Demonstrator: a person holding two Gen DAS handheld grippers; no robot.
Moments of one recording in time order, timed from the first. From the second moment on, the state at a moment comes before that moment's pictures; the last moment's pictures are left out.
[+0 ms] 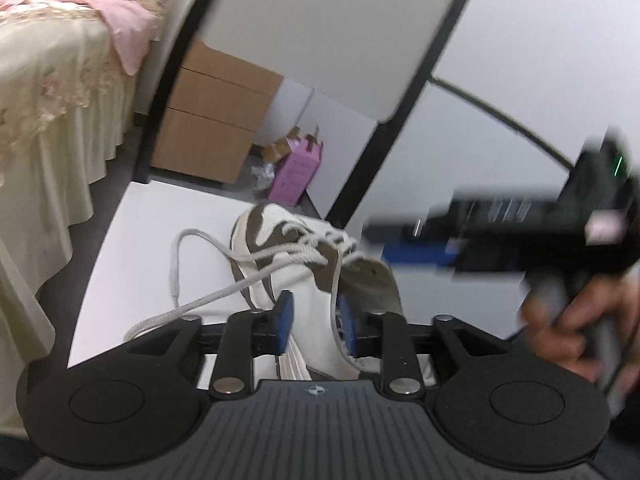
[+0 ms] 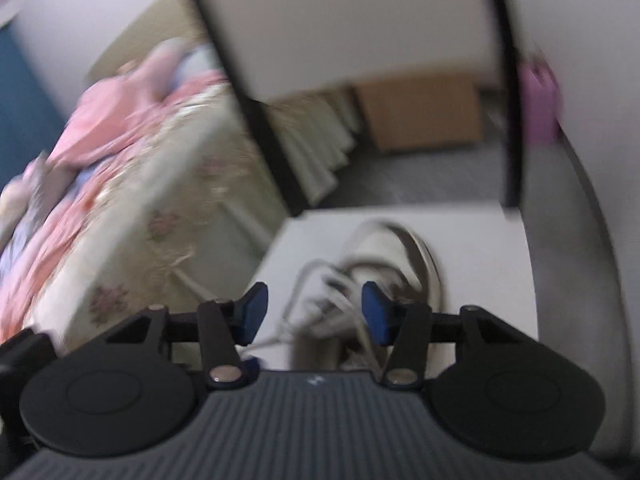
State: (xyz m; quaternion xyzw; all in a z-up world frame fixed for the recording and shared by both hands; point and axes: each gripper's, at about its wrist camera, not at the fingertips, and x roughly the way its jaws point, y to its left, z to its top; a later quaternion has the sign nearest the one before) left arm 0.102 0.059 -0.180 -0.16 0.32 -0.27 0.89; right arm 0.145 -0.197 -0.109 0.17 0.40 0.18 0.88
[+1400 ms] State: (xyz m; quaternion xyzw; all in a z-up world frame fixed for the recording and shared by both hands) left arm 0.222 0.031 -0.221 -0.07 0.45 -0.08 0.89; right arm 0.140 -0.249 -0.138 0.30 0.42 0.22 0.83
